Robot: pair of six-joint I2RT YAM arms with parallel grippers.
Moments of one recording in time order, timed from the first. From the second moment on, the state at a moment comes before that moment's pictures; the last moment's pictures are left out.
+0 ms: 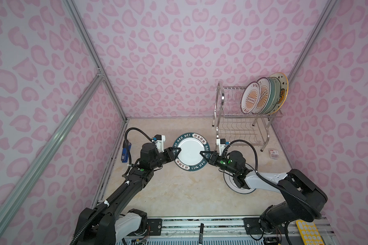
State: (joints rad) left arm -0.30 1.12 0.62 0.11 0.49 -0.75; right arm 0.62 1.51 0.55 0.88 -0.35 1.05
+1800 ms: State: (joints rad) left arm -0.30 1.03 0.65 -0.03 0.48 -0.69; right arm 0.17 0.89 0.98 0.01 -0.23 0.50
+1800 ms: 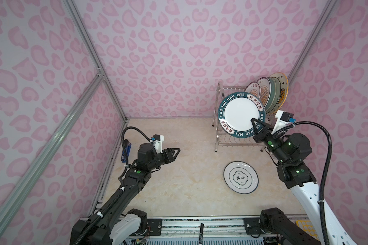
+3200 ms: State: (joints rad) left arm -0.30 0.98 0.69 -0.17 0.51 -0.62; right arm 0.42 1.48 1.57 -0.06 0.64 -0.06
